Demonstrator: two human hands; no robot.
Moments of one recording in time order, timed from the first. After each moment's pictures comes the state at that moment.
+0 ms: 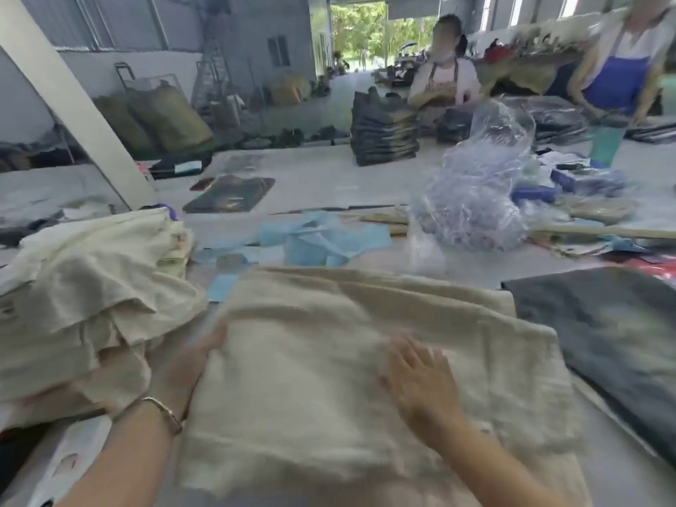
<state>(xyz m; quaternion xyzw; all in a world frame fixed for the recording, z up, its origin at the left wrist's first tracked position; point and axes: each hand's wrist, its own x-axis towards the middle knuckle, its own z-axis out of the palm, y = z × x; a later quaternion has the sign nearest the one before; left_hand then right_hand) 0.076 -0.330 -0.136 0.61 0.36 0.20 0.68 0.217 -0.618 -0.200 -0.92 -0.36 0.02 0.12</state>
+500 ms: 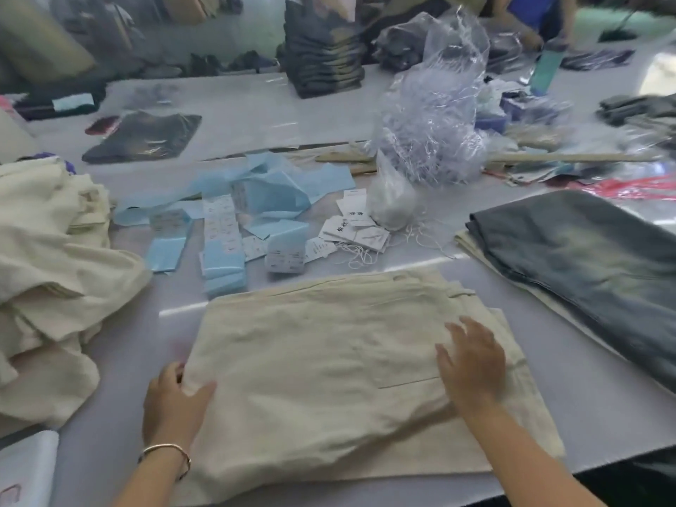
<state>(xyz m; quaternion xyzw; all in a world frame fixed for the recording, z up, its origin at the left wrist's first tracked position) 0.042 -0.277 -0.285 0.82 0.47 0.08 0.31 0.203 -0.654 -0.272 -0.98 -0.06 -0.11 0.17</state>
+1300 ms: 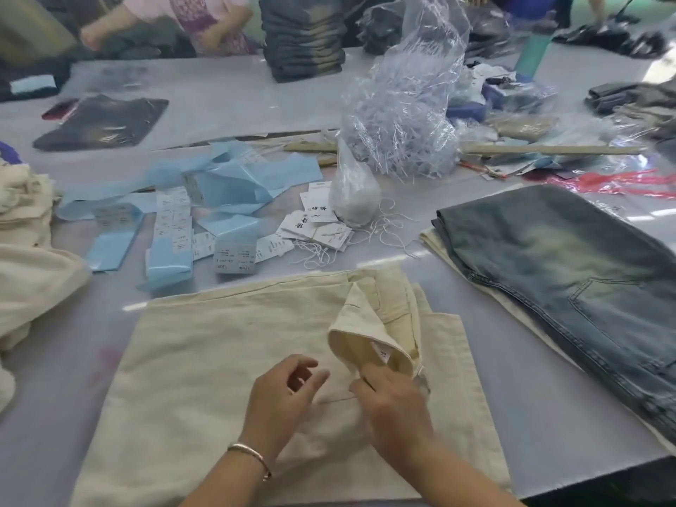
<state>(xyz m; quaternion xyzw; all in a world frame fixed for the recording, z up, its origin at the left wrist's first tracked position) 0.130 -0.485 -0.261 0.85 0.19 0.06 0.49 0.183 -0.664 -0.259 -0.89 -0.38 -0.16 0.19</state>
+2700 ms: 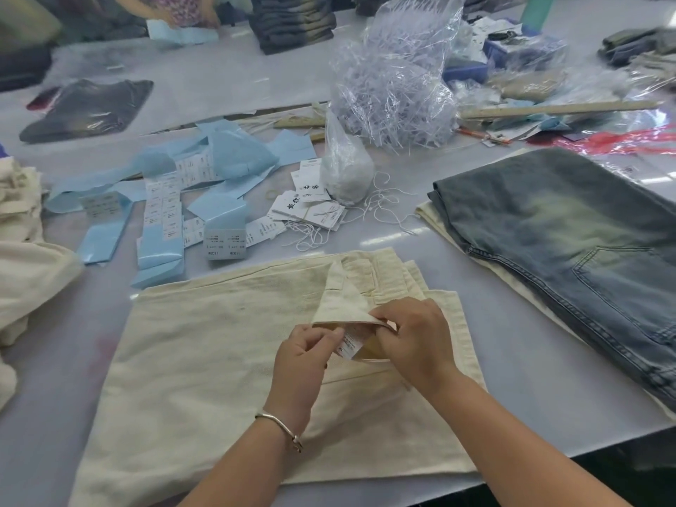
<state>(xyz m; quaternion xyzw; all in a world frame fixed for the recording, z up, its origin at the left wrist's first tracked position) 0.163 -0.533 -0.234 0.68 0.28 0.05 0.68 0.236 -0.678 -0.230 -0.89 -0.23 -0.09 0.38</state>
